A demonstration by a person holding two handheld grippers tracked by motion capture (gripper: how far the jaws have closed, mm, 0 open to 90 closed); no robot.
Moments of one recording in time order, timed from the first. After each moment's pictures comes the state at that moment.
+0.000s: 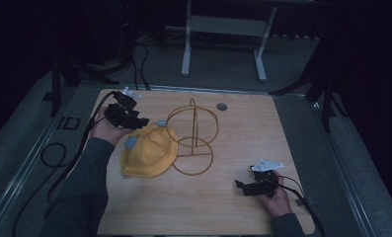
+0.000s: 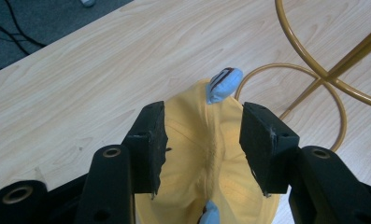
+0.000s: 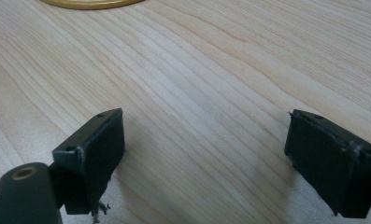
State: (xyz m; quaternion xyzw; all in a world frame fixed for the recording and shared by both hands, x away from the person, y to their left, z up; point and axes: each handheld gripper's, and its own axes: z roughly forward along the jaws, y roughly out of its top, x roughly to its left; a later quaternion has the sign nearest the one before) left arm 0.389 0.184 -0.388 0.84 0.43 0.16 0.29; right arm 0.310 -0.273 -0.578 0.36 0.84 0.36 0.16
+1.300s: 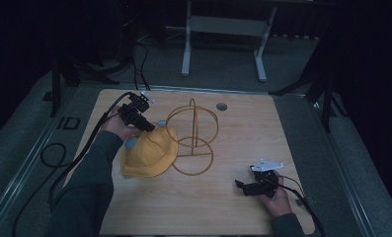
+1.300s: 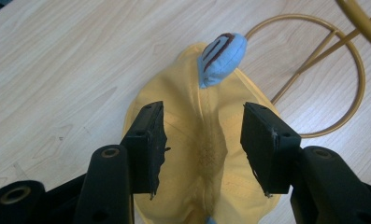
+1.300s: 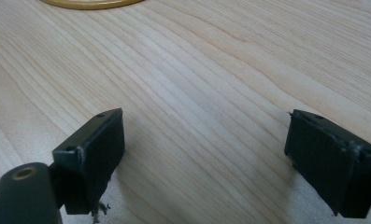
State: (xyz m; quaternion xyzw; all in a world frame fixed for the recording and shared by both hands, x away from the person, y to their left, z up) left arm 0.417 0.161 -0.412 0.88 0.41 0.11 0.20; right arm 0.310 -0.273 -0.578 0.36 0.84 0.36 0.16
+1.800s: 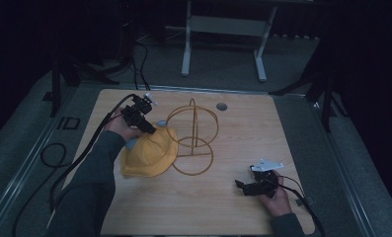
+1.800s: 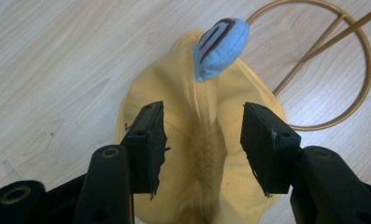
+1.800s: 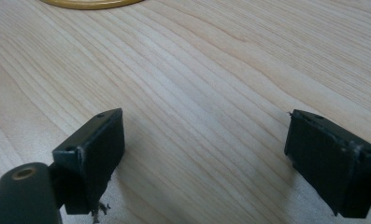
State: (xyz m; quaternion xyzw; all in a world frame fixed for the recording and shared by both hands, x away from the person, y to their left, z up) left arm 0.422 0.155 -0.422 0.89 0.41 0.10 0.18; right arm 0.310 -0.273 -0.578 0.36 0.84 0.36 0.16
